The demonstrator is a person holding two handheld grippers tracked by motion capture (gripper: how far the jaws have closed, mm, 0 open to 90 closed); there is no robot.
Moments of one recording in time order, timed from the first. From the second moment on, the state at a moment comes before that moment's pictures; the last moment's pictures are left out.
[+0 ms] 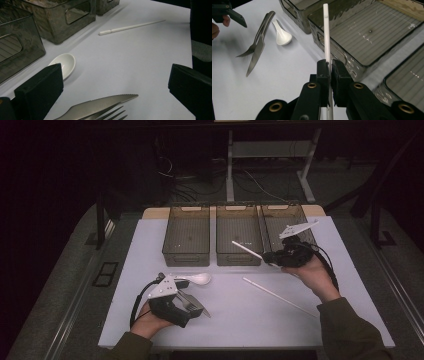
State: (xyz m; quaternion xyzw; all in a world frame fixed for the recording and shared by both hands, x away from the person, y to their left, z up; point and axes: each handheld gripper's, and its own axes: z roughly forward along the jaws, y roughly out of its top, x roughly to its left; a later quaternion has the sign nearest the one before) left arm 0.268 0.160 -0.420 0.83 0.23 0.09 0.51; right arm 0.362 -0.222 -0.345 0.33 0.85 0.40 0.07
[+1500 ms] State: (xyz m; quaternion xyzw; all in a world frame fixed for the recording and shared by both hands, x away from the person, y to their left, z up) left arm 0.268 0.161 -0.418 0.82 0.22 0.09 0.51; right arm 0.438 -0.098 -0.322 0.35 0.85 0.38 0.07
